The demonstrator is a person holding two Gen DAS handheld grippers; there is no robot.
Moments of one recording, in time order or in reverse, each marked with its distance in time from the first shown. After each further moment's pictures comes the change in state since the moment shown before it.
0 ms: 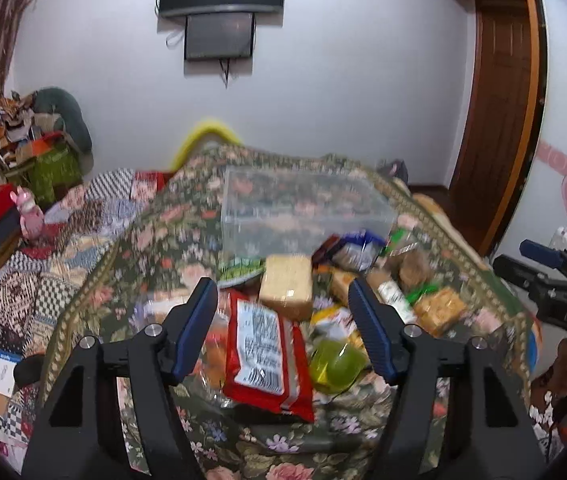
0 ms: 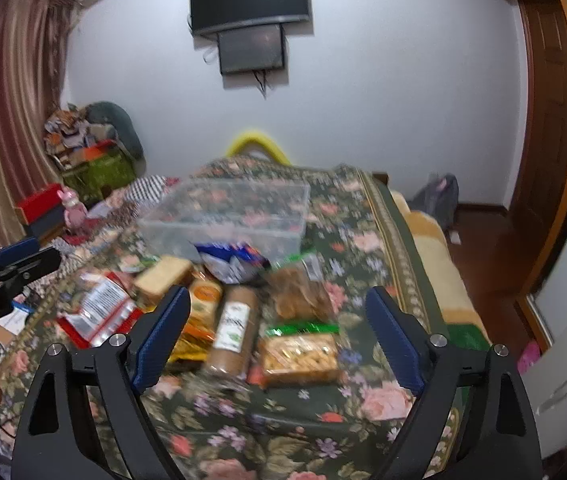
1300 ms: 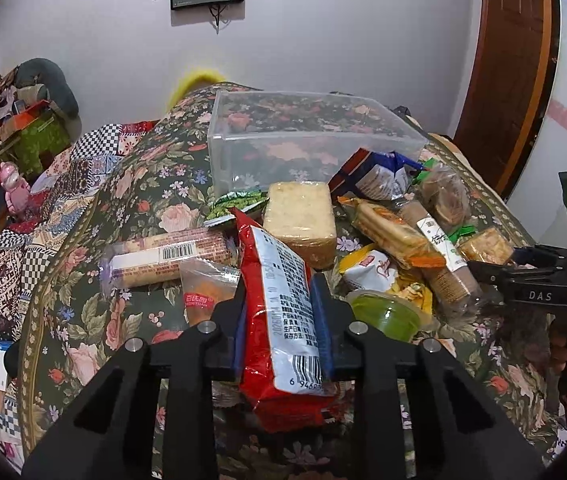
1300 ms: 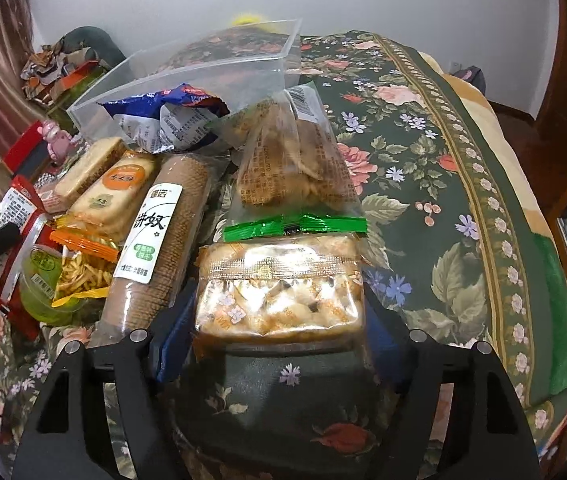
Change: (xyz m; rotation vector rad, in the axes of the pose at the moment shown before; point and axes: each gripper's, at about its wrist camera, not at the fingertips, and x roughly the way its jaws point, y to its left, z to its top) left arm 0.066 0.010 -0.028 0.031 0.165 -0.005; right arm 0.095 -0.019 -0.050 0.057 0.356 0.081
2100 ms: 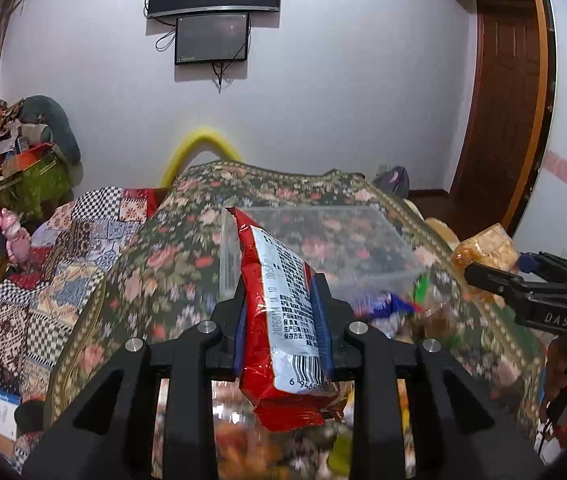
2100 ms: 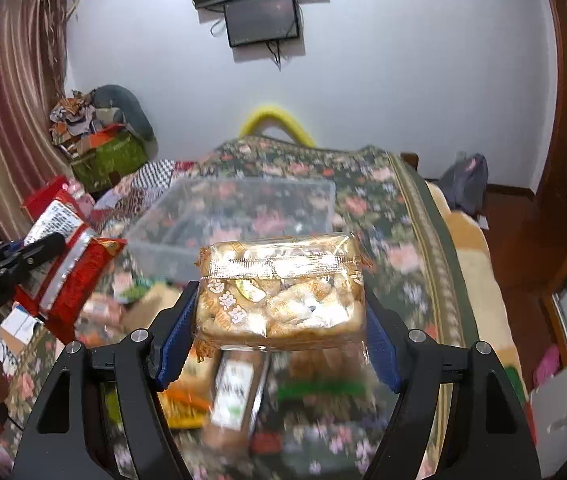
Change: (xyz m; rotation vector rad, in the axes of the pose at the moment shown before) left arm -0.023 0.013 0.109 -0.017 -0.191 -0.018; right arm -0.059 0.037 0.103 -0.077 -0.295 0.026
